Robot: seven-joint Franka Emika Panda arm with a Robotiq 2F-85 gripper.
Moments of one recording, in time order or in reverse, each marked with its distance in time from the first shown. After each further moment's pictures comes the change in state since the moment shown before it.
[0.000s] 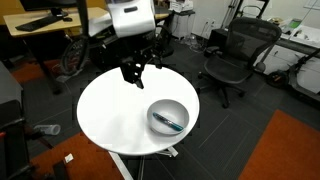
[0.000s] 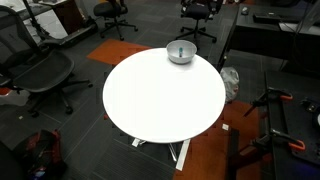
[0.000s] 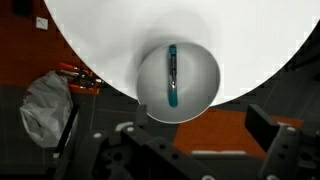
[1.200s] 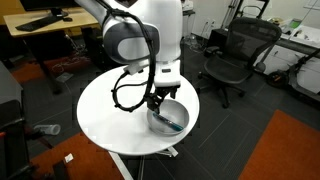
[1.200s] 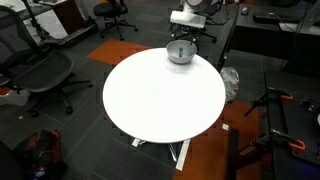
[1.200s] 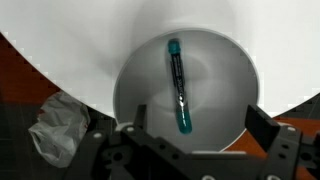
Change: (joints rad) arm 0.061 0.429 -0.084 0.302 0.085 -0.003 0.062
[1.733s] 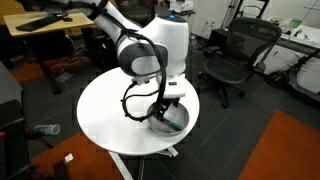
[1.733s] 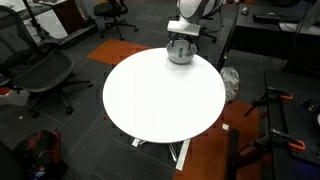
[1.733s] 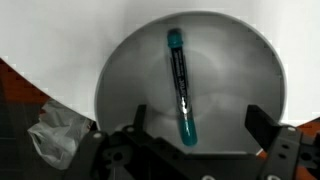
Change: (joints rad) arm -0.010 0.136 -0.007 0.113 0.010 -0.015 -0.003
